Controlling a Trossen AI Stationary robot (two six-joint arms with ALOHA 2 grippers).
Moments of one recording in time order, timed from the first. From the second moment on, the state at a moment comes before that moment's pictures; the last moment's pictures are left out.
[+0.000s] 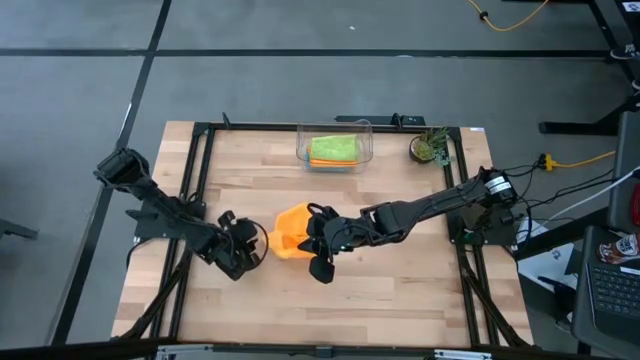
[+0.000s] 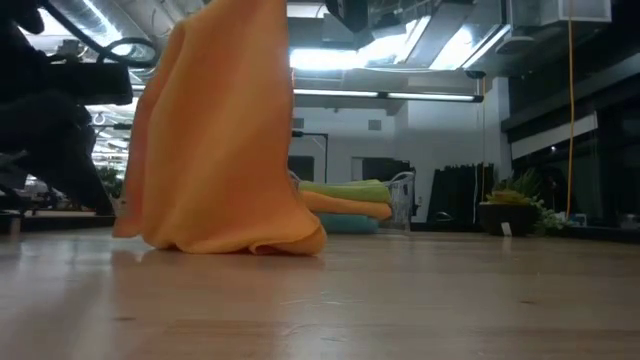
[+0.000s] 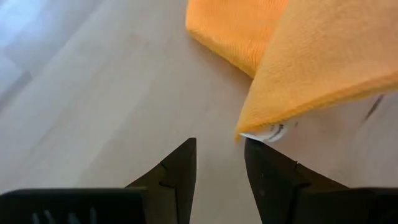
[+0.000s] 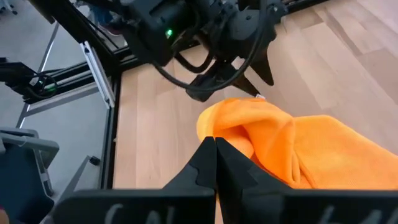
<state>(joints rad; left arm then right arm) -0.63 1.39 0.59 -0.59 -0.64 -1.18 0.30 1.82 1.56 -0.34 0.17 0.52</state>
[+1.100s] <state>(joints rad) -0.53 1.38 0.57 -0.36 -0.50 -0.64 0.30 1.82 1.56 -0.33 0.16 0.52</state>
